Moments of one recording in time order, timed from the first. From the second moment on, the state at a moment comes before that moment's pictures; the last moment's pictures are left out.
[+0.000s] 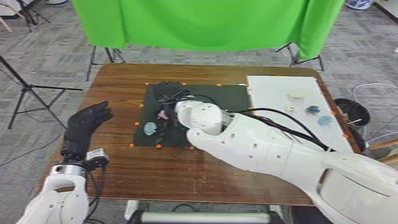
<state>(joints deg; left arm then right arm) 113.9 -62.0 -94.4 -105.1 59.0 8.7 15.0 -38.4 -77.9 13.3 -72.6 -117.9 0.2 22.8</state>
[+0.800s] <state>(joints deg) 116.7 -62.5 -96.4 -106.3 59.0 8.6 14.2 -48.8 -42.0 45.8 -114.1 -113.3 1.2 22.1</state>
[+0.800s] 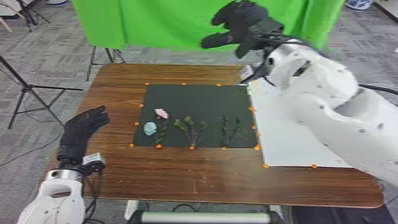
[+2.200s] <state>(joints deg) 118.5 -64.5 -96.5 -107.3 59.2 8.6 14.1 -91.2 -32.9 79.5 -97.5 -110.2 -1.8 36.2</state>
